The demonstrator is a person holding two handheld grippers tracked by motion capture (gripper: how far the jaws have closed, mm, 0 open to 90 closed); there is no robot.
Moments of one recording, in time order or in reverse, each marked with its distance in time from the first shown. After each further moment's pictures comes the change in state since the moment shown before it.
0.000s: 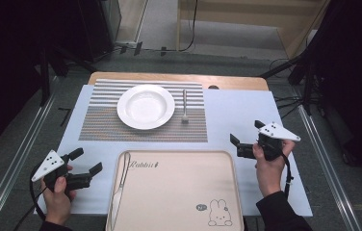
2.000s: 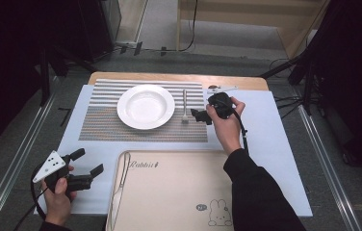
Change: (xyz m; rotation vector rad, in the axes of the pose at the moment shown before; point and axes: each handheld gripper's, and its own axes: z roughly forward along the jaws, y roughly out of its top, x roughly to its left) left arm -0.001 -0.001 0.000 0.000 -0.023 0.018; right arm 0.029 0.067 0.155 0.286 0.105 0.007
